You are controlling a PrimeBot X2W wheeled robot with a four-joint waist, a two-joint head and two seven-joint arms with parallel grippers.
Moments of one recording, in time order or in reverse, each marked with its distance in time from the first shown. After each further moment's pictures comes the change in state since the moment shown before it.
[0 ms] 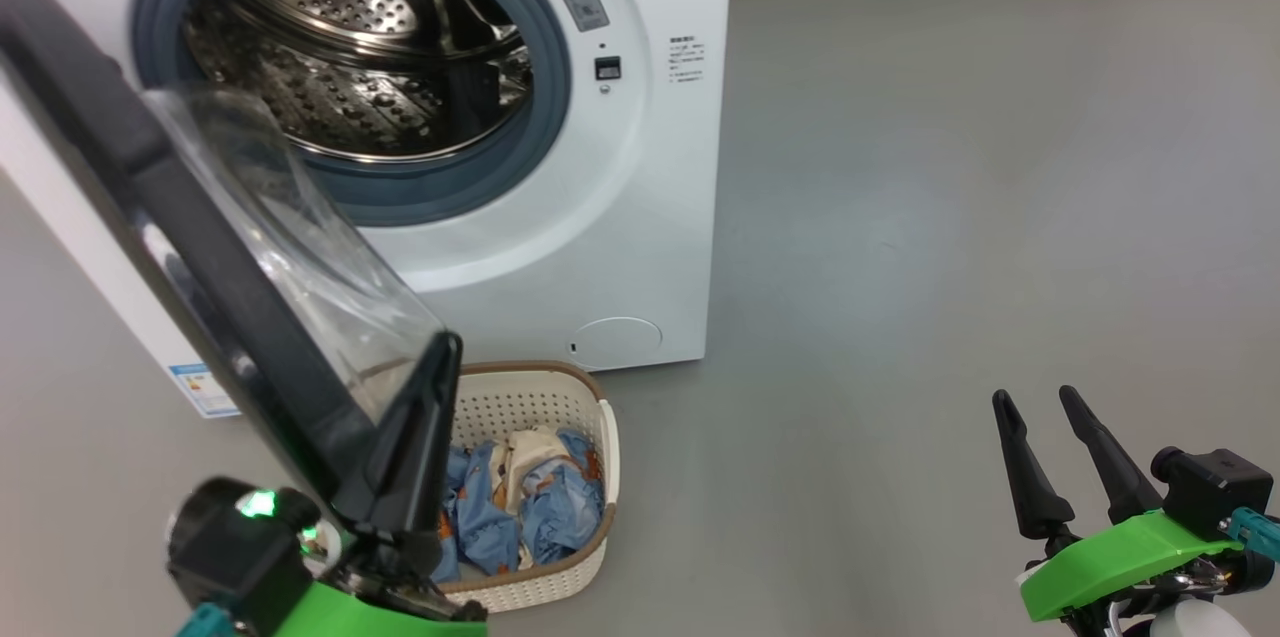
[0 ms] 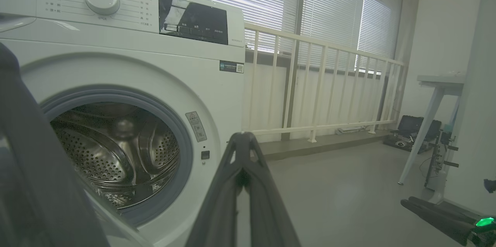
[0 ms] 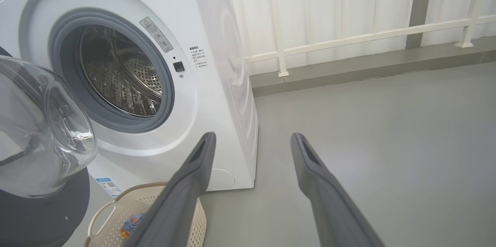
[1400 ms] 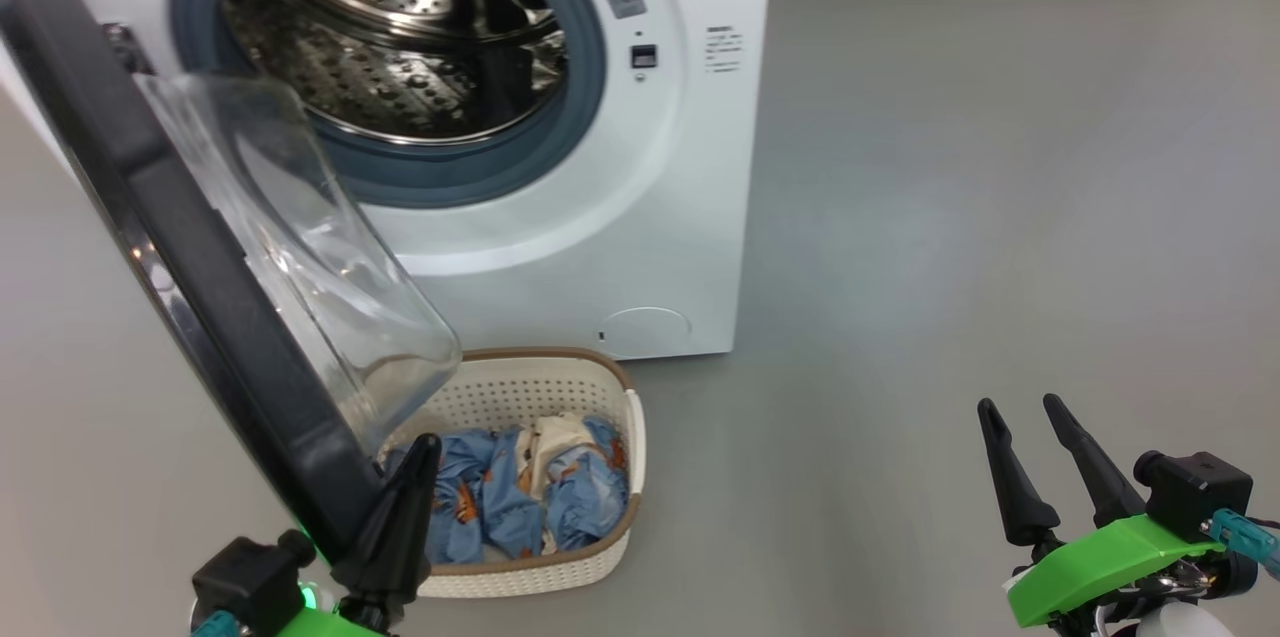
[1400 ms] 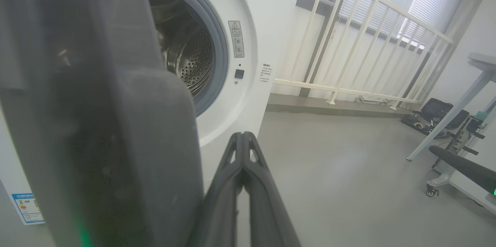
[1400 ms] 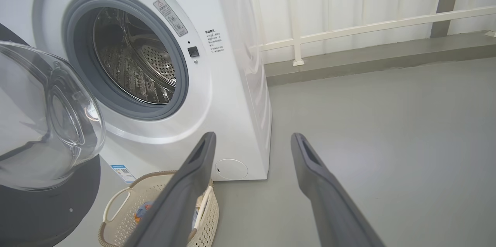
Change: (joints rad) left arm 0.019 0.001 0.031 0.383 -0.115 0.022 -0.063; right arm -0.010 0.006 0.026 0.029 0.007 0.000 0.000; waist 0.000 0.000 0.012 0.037
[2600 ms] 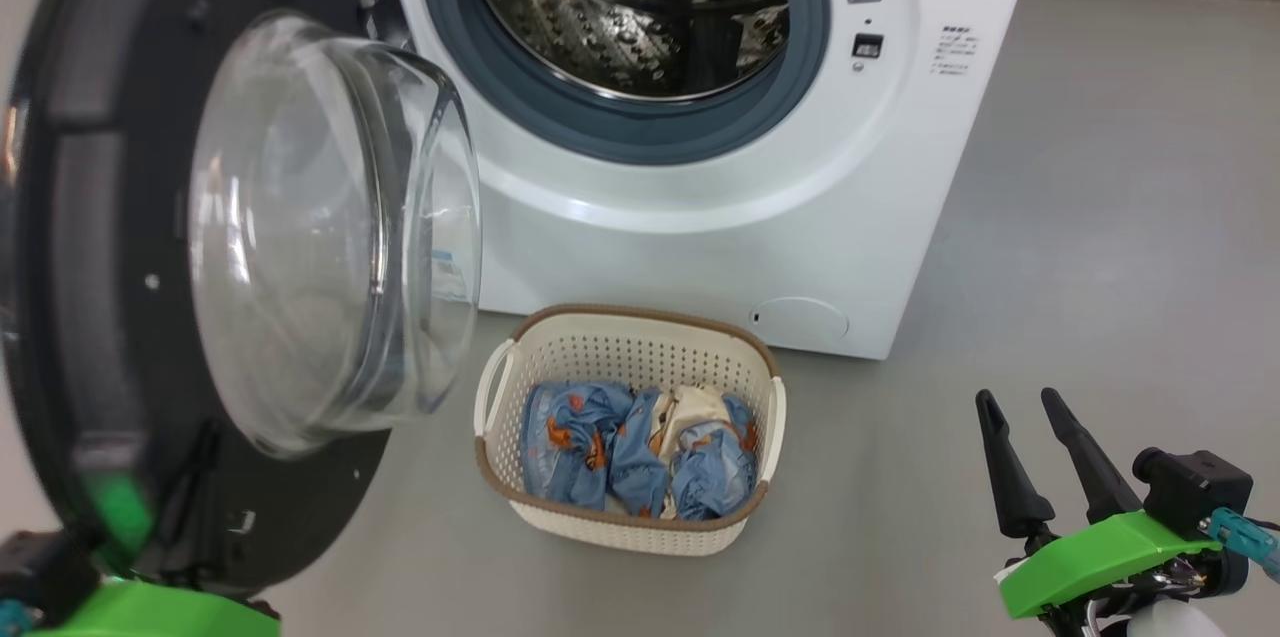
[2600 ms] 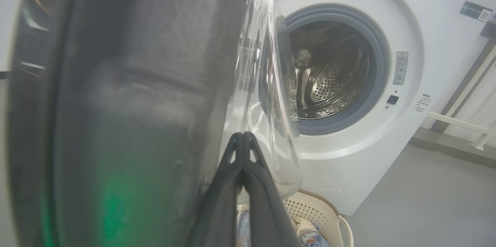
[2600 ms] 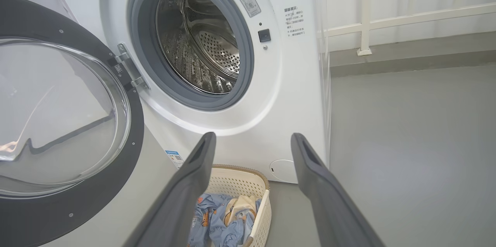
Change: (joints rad) left arm -0.009 0.124 0.185 0.040 -0.116 0.079 0.035; right arm 0.000 0.044 -0.037 -0.007 -0.008 0.000 0.000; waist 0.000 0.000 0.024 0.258
